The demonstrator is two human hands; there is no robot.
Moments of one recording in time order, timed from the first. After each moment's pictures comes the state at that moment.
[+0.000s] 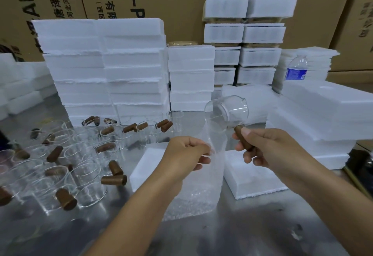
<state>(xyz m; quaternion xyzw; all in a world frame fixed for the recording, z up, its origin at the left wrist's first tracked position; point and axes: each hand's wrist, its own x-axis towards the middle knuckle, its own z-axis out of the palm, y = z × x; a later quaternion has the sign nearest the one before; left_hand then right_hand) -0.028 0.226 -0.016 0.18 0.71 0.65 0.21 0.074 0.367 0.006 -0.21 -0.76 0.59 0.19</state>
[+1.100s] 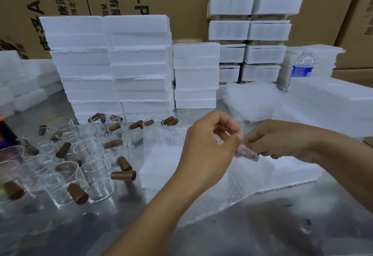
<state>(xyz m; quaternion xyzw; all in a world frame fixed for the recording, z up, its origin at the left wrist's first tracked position) 0.006 0.220 0.009 0.40 0.68 0.61 0.00 0.064 0.368 0.044 -0.16 -0.91 0.37 -0.09</state>
